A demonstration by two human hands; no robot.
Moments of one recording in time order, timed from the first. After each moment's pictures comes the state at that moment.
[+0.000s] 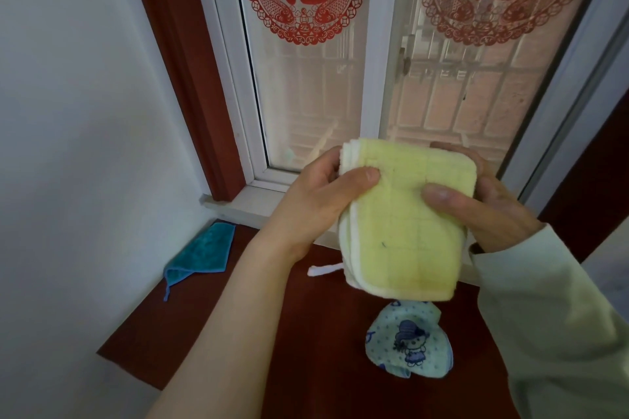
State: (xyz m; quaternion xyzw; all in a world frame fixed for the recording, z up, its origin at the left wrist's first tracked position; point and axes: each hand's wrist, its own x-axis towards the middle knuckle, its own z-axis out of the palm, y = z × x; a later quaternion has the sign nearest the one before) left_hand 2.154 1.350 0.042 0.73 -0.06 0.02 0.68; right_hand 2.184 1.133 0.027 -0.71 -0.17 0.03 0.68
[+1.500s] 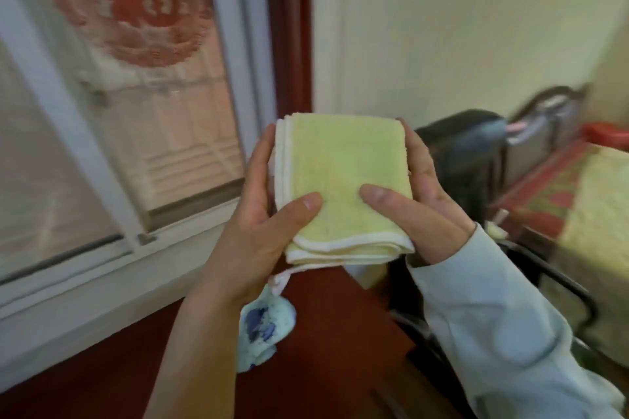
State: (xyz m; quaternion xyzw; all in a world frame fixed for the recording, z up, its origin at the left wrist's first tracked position) left_hand 2.109 1.224 0.028 0.52 -0.40 -0.20 0.73; right_hand 1.983 1.070 0.043 -0.63 0.08 -0.31 0.71
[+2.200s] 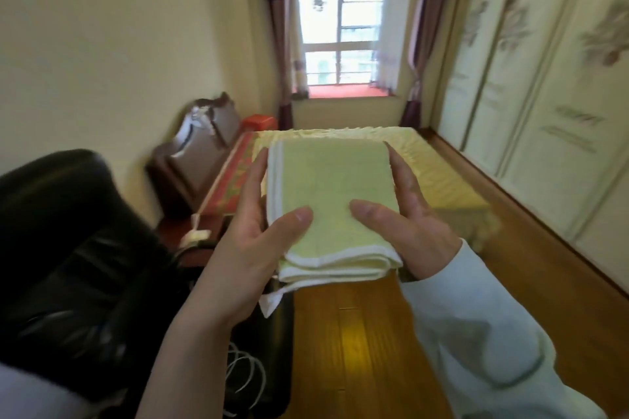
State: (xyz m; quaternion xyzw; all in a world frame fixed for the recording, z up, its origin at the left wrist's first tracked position) left_hand 1.624 0.982 0.042 0.26 -0.61 -0.53 0.52; right_hand 1.418 0.994 0.057 -0.57 0.48 -0.52 0.41
